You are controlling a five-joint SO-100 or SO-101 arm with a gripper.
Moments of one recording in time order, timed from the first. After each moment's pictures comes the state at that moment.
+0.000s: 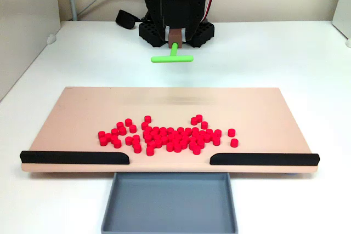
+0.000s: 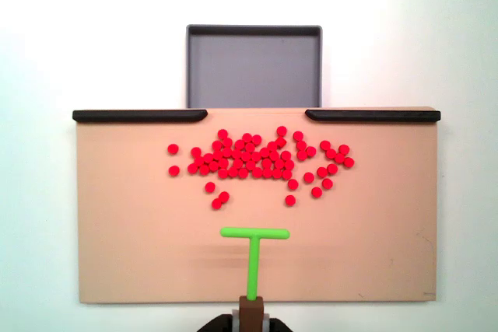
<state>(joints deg) 1.5 109.4 107.7 83.9 -85.2</state>
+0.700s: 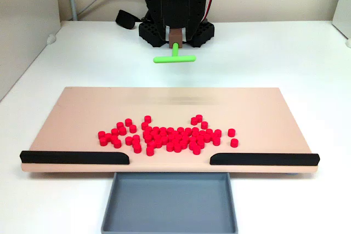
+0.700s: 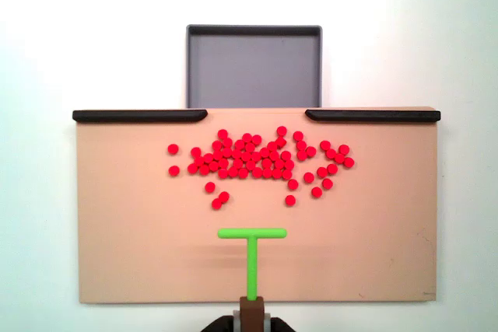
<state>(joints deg) 1.8 109.4 107.7 84.0 -88.3</state>
